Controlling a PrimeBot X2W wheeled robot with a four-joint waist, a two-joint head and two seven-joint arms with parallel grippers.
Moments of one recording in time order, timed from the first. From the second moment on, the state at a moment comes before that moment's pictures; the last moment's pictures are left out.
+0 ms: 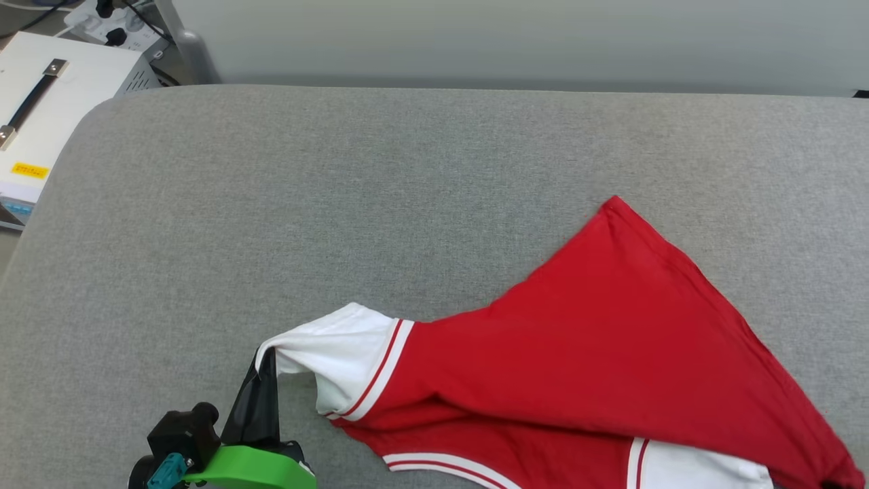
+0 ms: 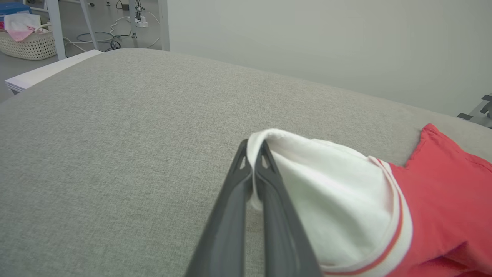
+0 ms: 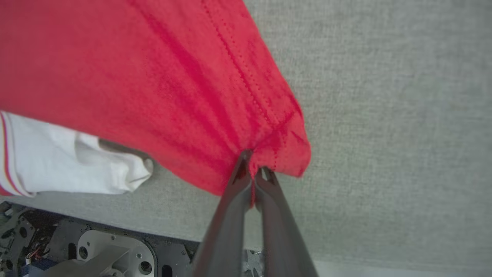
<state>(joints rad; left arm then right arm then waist) 0.08 0.05 -0.02 0.10 -0.27 -0.08 -0.26 0.18 -0.67 0.10 0.15 0.78 0.13 0.48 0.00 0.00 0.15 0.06</state>
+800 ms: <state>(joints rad) 0.05 0.05 -0.05 0.07 -0.26 -0.08 -0.26 -0.05 -0.61 -0.14 -0.27 0.64 0.13 0.51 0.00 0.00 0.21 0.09</state>
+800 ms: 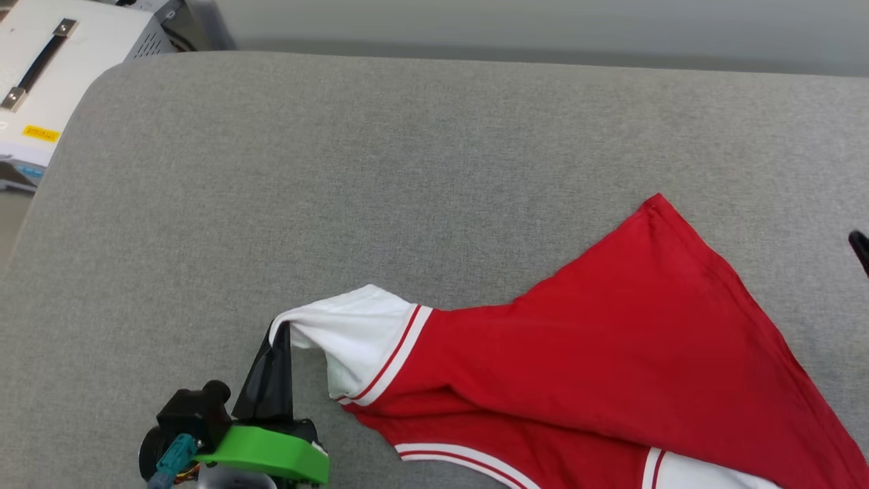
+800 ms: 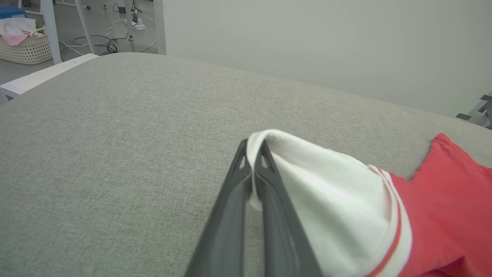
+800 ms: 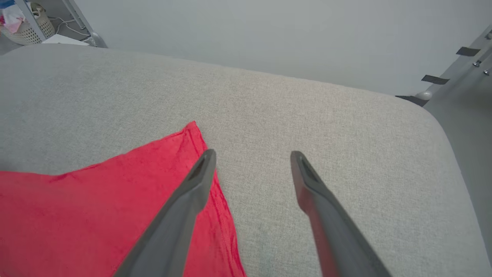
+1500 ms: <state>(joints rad) -0.09 0.05 -0.18 0.02 -0.30 -0.05 -0.26 -0.69 -0.75 0.44 0.10 0.67 0.13 0.92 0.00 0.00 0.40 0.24</state>
